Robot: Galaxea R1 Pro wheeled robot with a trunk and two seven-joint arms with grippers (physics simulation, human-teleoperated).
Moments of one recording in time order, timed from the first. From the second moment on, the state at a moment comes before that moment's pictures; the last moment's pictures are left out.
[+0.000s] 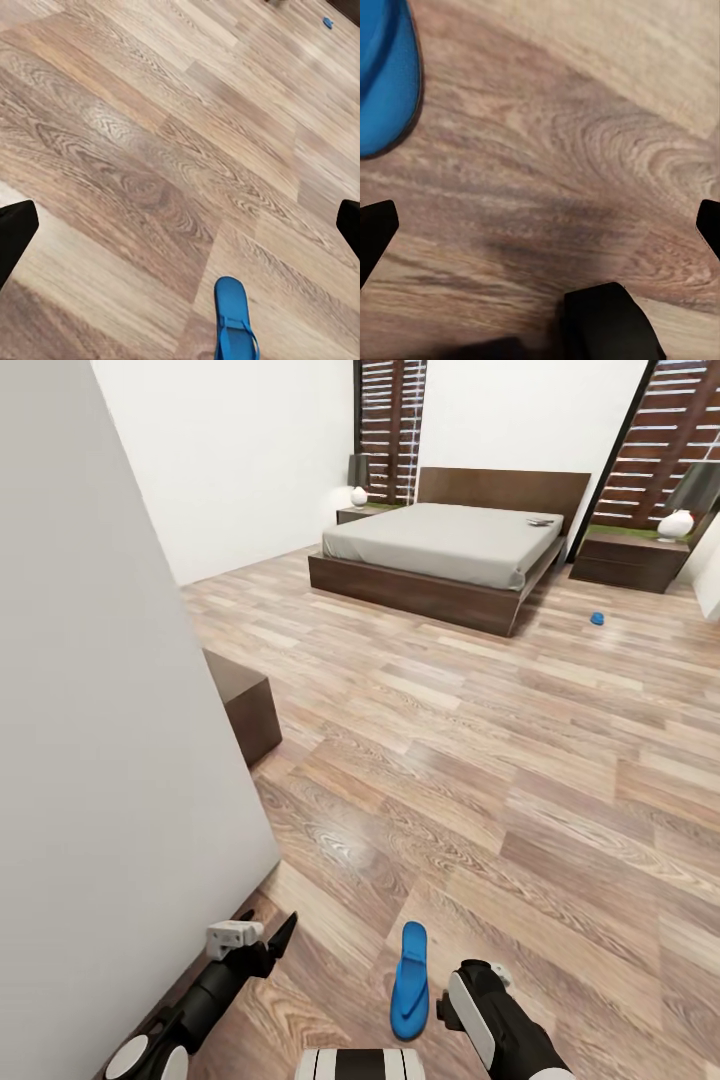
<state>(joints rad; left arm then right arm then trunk) -0.01 -0.10 0.10 -1.48 0.20 0.13 -0.45 -0.45 0.12 0.07 -0.71 -0.28 0.77 -0.49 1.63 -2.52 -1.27</state>
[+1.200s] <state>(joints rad) -0.01 -0.10 0.10 -1.48 0.20 0.13 -0.45 -0.45 0.12 0.07 -0.71 -0.28 0.77 -0.49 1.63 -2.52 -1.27</state>
